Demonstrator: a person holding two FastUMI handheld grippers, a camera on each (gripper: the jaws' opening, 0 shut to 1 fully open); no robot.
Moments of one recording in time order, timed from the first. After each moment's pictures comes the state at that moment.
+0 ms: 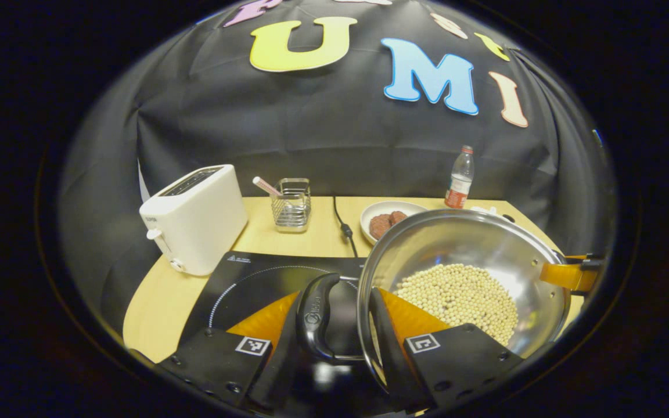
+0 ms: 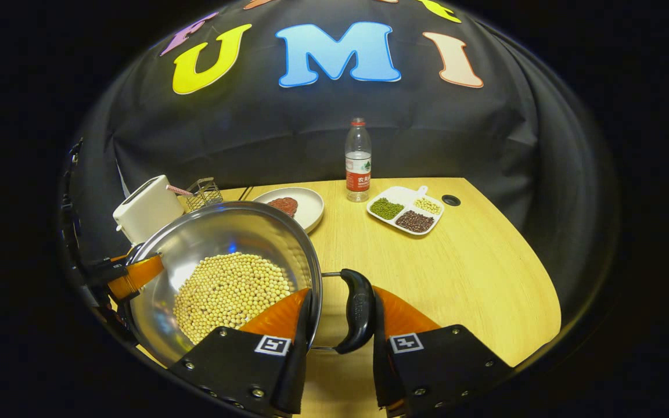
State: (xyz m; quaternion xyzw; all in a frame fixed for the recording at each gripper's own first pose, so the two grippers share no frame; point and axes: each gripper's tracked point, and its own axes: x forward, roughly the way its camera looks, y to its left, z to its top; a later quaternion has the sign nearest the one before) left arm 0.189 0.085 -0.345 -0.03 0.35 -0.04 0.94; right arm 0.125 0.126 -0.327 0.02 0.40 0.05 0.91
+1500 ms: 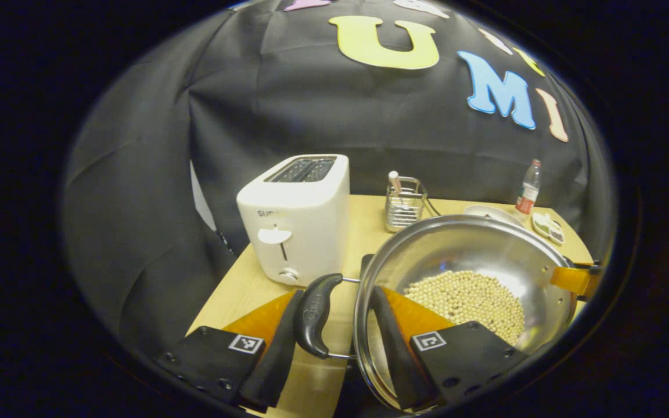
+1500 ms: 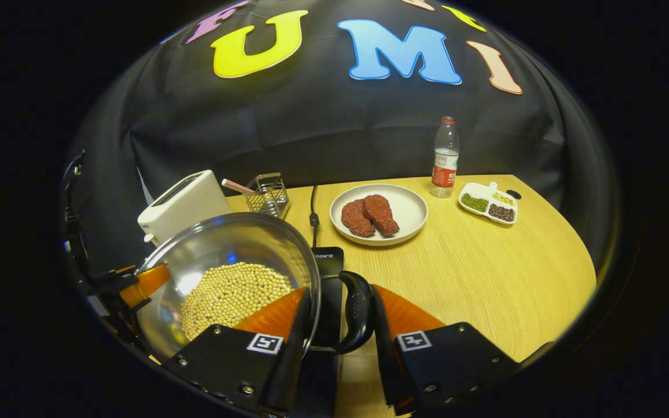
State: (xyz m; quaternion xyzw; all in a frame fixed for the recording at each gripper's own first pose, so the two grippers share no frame) left arm 0.201 0.302 -0.370 -0.03 0.33 0.05 0.94; right arm 0.127 0.326 -0.334 0.06 0.37 0.09 0.92
